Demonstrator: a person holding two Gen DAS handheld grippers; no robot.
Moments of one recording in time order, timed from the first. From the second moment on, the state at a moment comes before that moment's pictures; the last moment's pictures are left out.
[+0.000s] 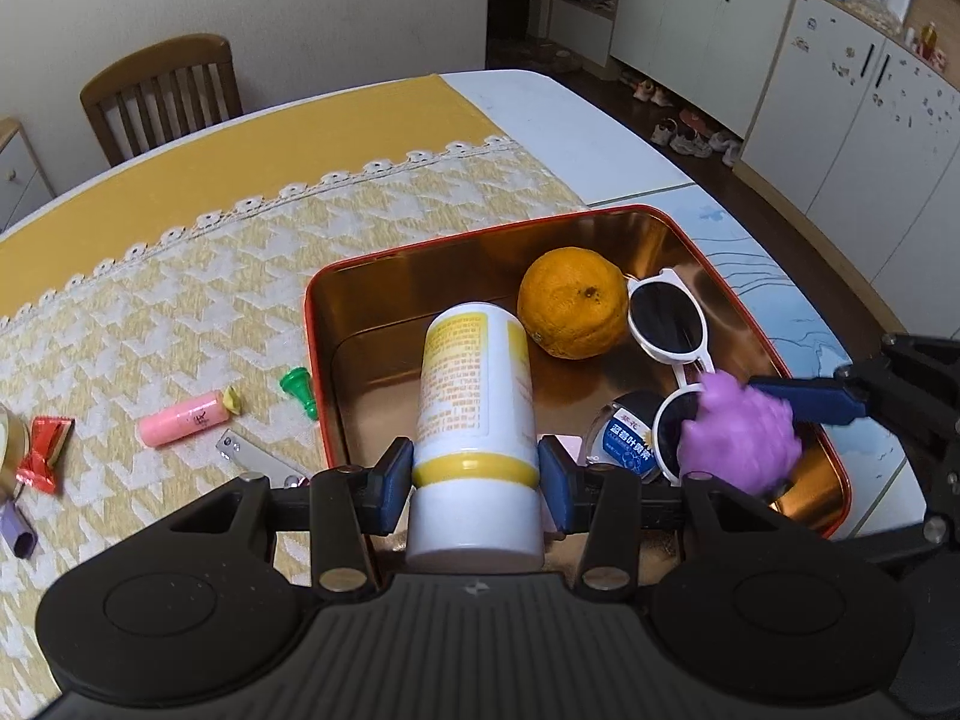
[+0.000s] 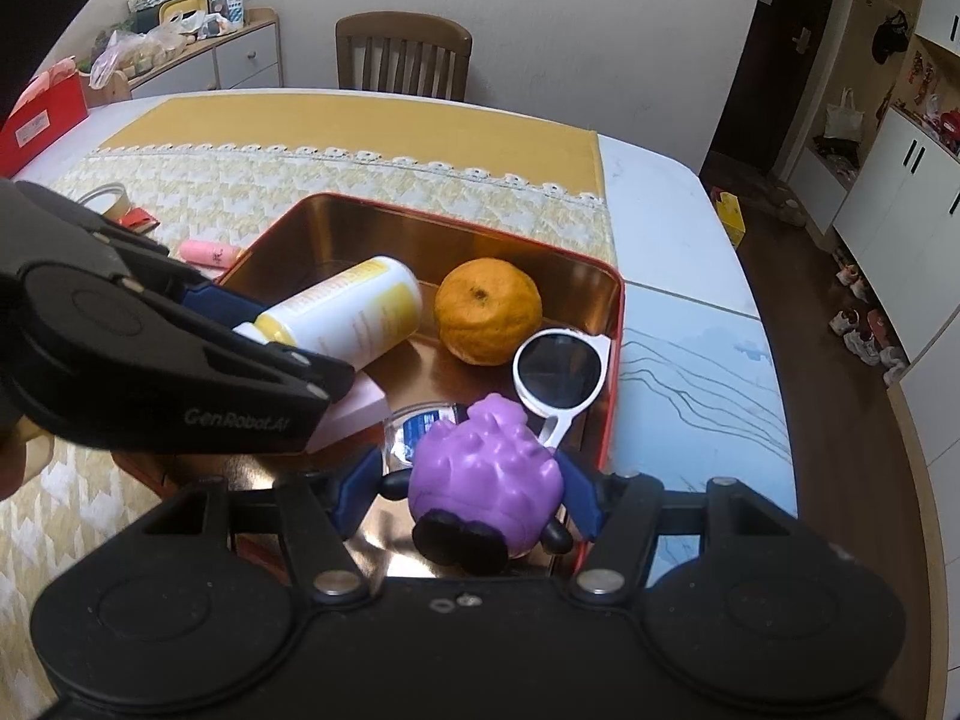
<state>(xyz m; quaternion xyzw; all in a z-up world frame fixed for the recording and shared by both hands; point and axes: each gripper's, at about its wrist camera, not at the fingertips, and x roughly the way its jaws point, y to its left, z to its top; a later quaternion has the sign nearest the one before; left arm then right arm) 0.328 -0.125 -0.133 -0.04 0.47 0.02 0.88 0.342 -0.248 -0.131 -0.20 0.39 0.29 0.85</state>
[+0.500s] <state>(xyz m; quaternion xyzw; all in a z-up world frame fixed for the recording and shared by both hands) 0.314 -0.126 -0.117 -0.05 0.45 0.02 0.89 0.326 -0.254 -0.121 -0.21 0.38 0.31 0.85</state>
